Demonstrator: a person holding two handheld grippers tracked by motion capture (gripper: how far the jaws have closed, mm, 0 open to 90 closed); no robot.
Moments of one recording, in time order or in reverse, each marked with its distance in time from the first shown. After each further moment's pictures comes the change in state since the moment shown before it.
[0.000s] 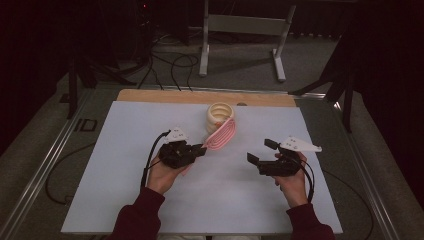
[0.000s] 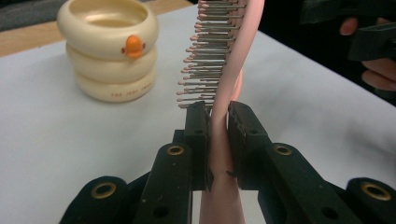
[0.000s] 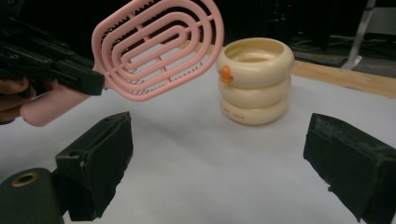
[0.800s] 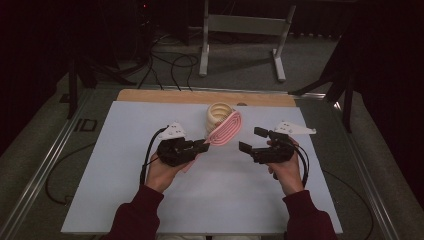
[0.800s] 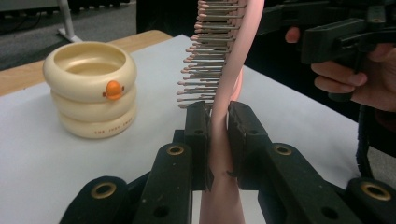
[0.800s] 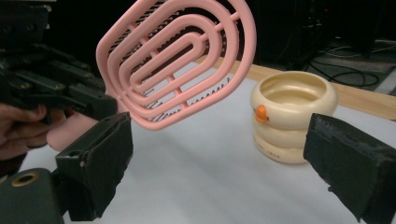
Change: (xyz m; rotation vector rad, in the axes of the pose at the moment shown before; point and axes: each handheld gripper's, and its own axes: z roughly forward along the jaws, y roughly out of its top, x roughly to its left) left arm -0.008 0.017 -0.017 -0.095 -0.070 0.043; right arm 0.004 0.041 0.019 -0.016 0.131 0.030
